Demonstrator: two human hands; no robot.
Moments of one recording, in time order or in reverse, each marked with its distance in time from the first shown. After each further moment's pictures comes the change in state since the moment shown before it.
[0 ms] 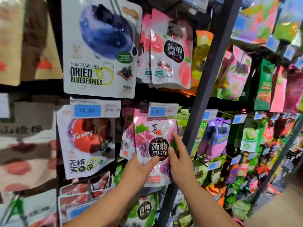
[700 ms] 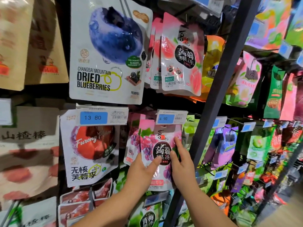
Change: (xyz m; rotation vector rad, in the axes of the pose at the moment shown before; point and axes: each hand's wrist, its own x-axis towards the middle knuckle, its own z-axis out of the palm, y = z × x) left_hand 0.027 -0.012 -0.002 0.024 0.037 -0.044; right_hand 0.026 0.009 0.020 -0.034 0.025 0.042
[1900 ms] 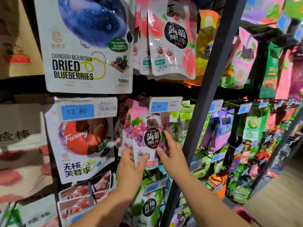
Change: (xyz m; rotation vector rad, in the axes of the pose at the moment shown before) left_hand 0.005 -0.044 0.000 0.166 0.224 0.055; right_hand 0.006 0.022 0.014 -0.205 -0.147 0.077
